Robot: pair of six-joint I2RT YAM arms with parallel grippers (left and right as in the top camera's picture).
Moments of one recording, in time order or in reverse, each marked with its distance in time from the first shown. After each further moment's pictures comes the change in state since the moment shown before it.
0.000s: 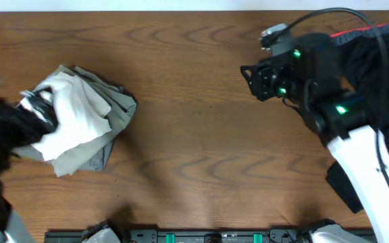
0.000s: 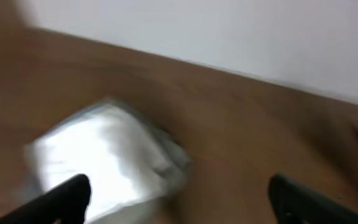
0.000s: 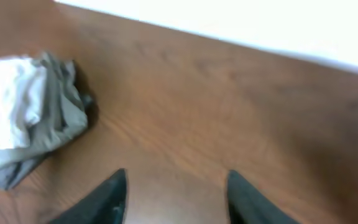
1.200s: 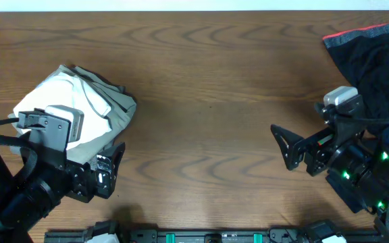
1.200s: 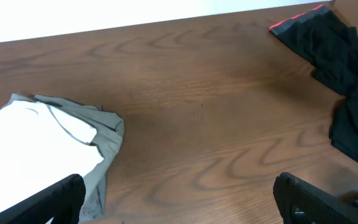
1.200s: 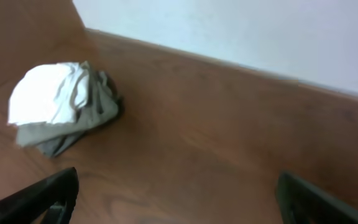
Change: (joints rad) left arm -0.328 -0.133 -0.011 -0.190 -0.014 0.126; right arm 0.000 -0.497 -0.018 -0.296 0.029 -0.059
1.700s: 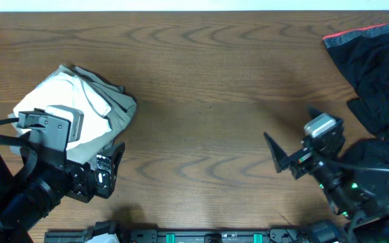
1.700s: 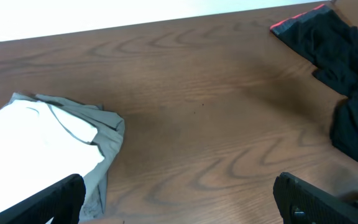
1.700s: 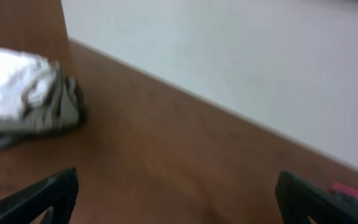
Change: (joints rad) left arm 0.000 0.000 -0.001 0.000 -0.003 0.000; right arm 0.000 -0.332 -0.631 0.461 0.025 -0.167
